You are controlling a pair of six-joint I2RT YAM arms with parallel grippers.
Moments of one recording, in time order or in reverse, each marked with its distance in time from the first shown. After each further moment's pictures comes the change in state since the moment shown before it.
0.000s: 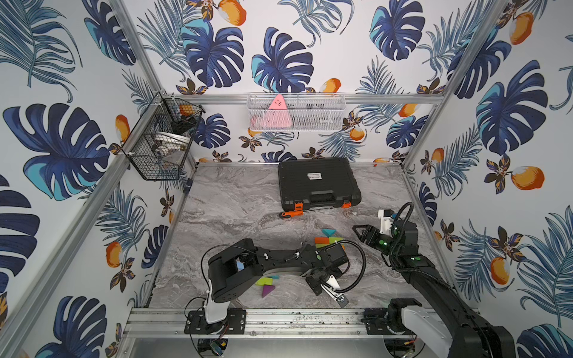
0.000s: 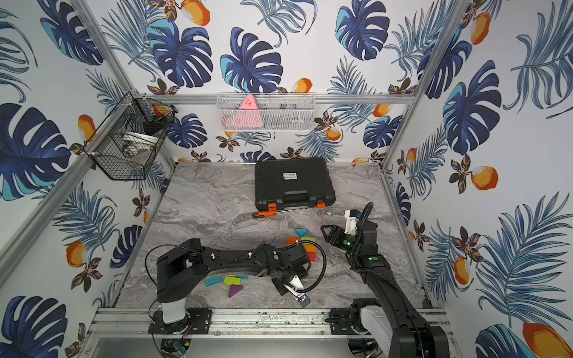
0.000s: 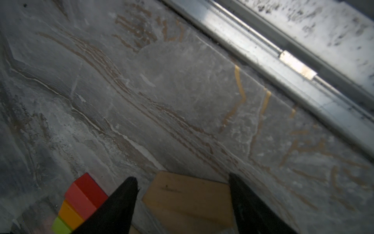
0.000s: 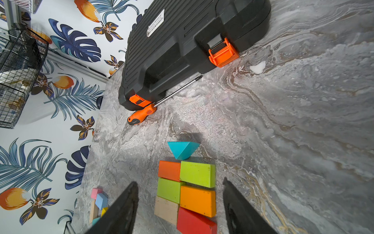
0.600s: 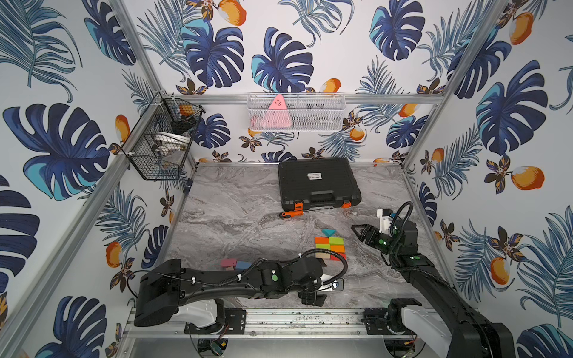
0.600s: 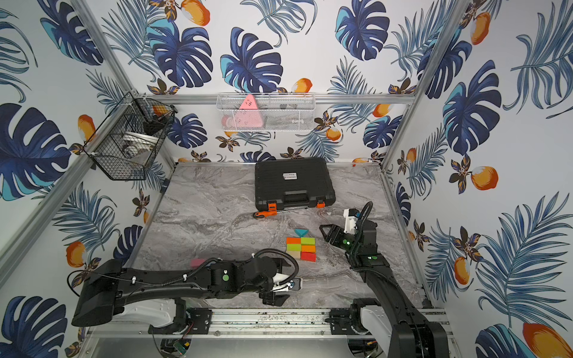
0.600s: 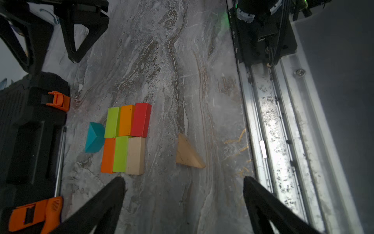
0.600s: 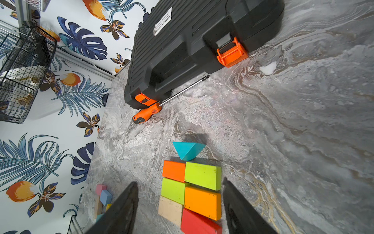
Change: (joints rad) left arm -0.149 -0.523 -0.392 0.310 -0.225 -1.009; right arm 0.000 0.017 0.001 0.036 -0.030 -0.001
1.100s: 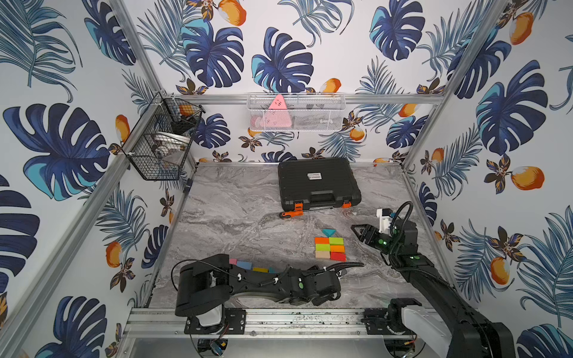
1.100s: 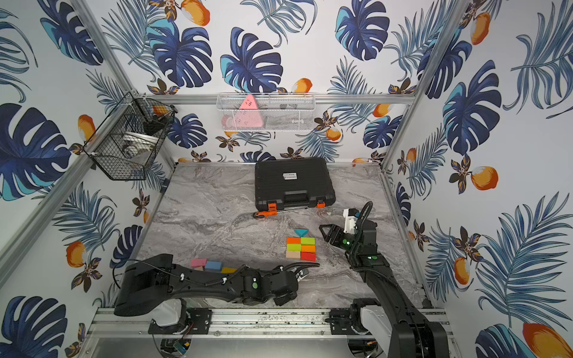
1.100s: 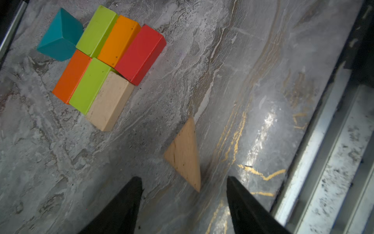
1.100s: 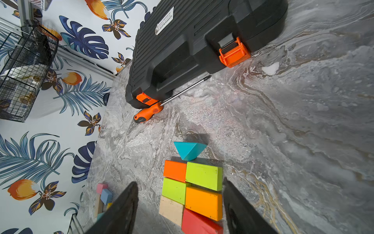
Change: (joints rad) left arm -0.040 0.306 0.103 -0.051 -0.206 -0.506; right arm 0.001 -0.003 0.000 0.000 -0.006 -0.003
